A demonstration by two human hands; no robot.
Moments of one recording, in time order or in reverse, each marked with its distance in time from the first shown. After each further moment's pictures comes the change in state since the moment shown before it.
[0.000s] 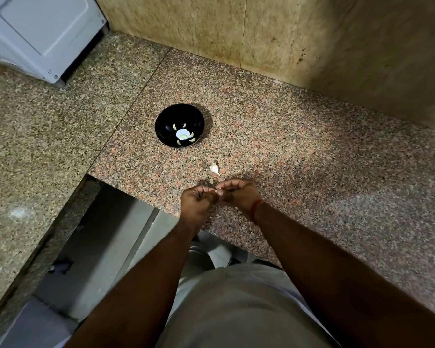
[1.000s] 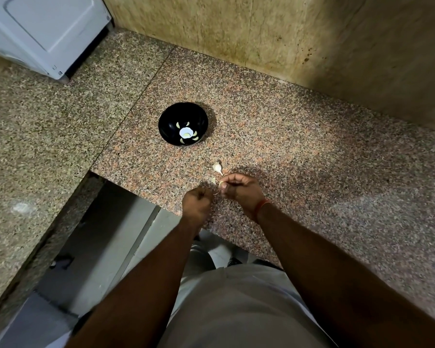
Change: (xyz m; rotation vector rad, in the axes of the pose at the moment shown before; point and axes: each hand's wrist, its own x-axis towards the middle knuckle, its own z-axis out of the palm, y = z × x) left_hand 0.004 -0.001 0.003 0.062 0.117 -0.183; right_hand 0.006 0.002 0.000 0.043 -0.027 -0.104
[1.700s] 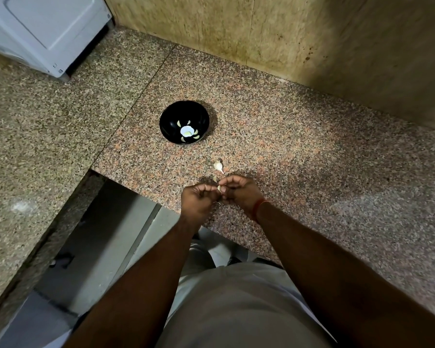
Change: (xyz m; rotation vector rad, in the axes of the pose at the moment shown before) left_hand -0.016 0.012 -0.011 -0.054 -0.088 0.253; right_hand 0.003 0.008 0.003 -0.065 0.010 0.089
